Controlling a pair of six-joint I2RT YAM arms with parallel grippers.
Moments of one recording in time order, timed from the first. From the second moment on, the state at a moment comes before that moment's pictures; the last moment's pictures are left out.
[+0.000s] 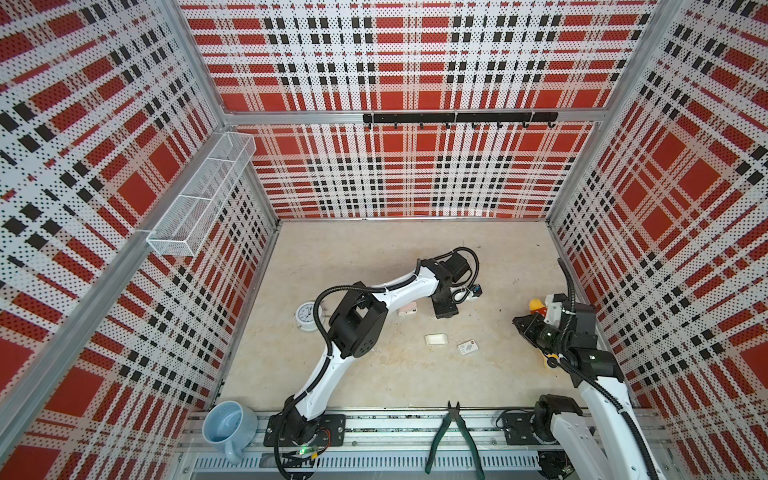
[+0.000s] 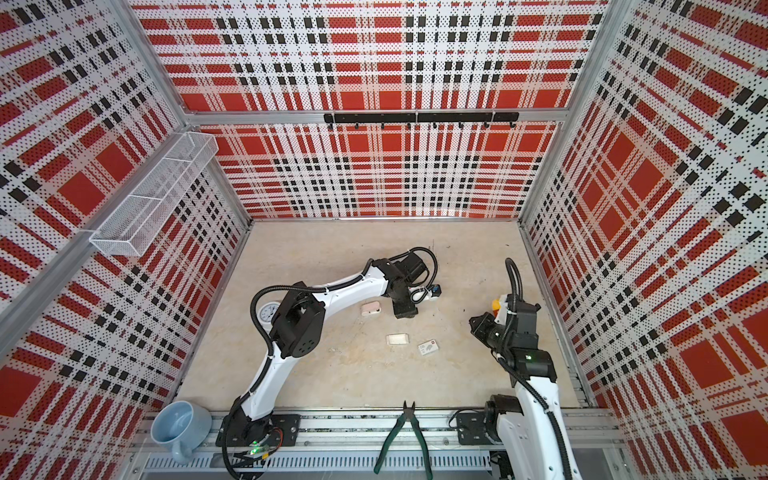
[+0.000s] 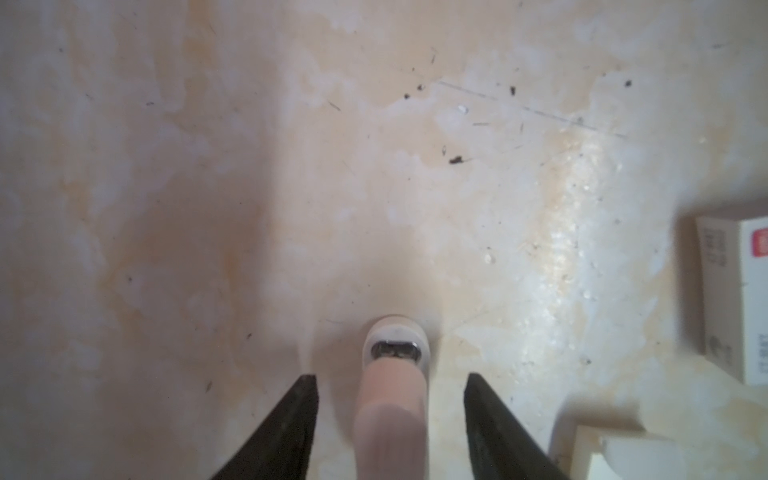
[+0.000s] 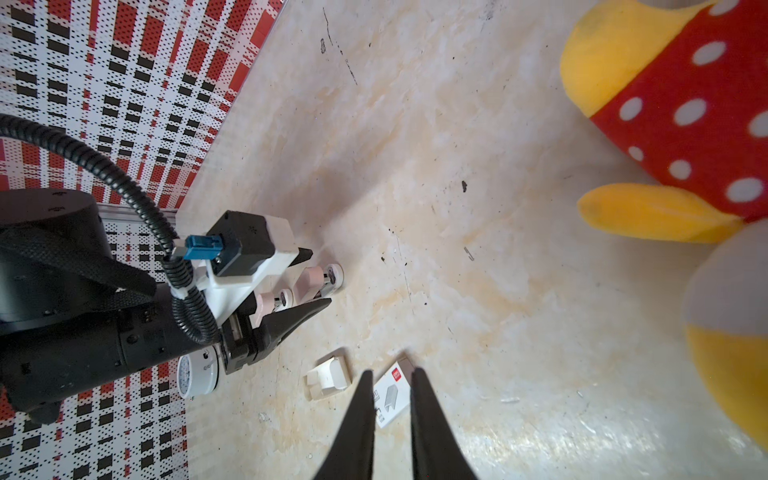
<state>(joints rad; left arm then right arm) -0.85 2.30 1.93 -0.89 0.09 0.59 -0.09 0.67 0.53 -0.61 -0.37 0.64</state>
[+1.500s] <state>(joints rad) -0.04 1.40 0.72 0.02 0.28 0.18 -0.08 1.35 0.31 0.66 -0.04 0.11</state>
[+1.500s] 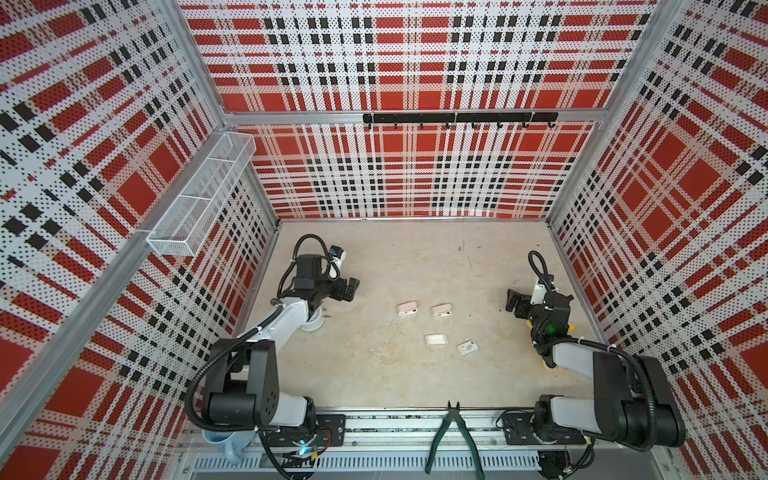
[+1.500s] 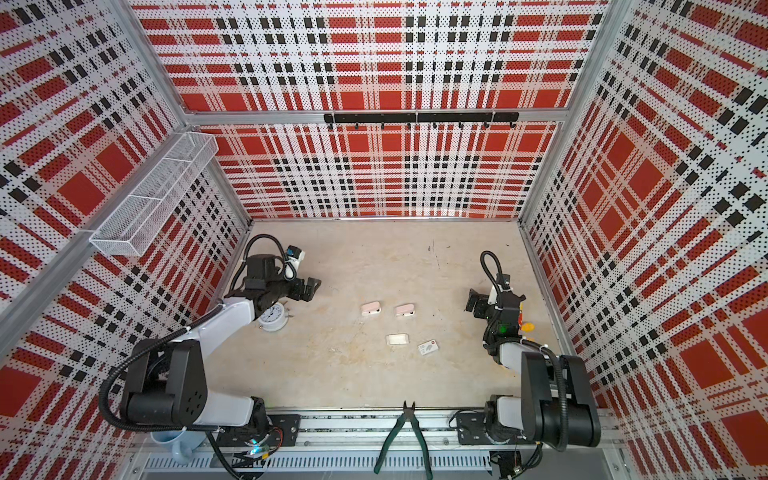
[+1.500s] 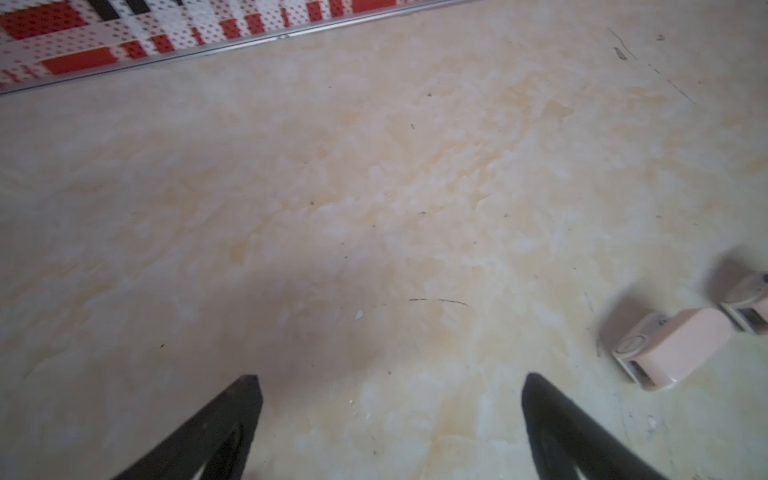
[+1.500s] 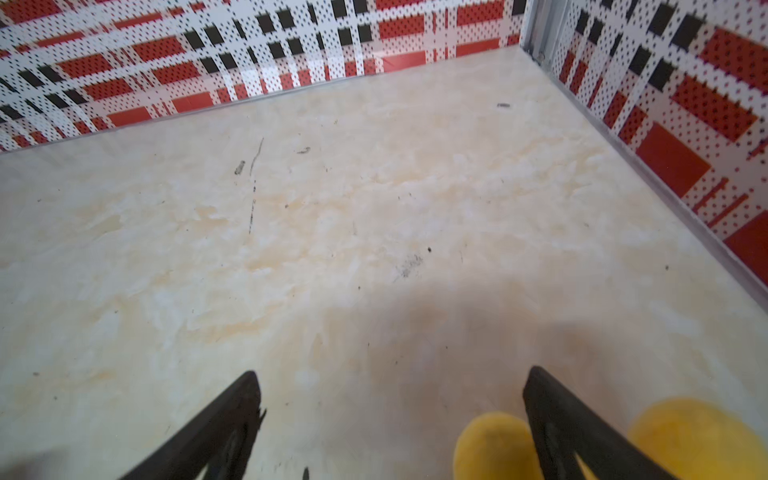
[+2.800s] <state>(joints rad) 0.01 1.60 0.36 1.04 0.12 0.02 -0.01 1.59 0.39 0.89 0.00 -0.02</state>
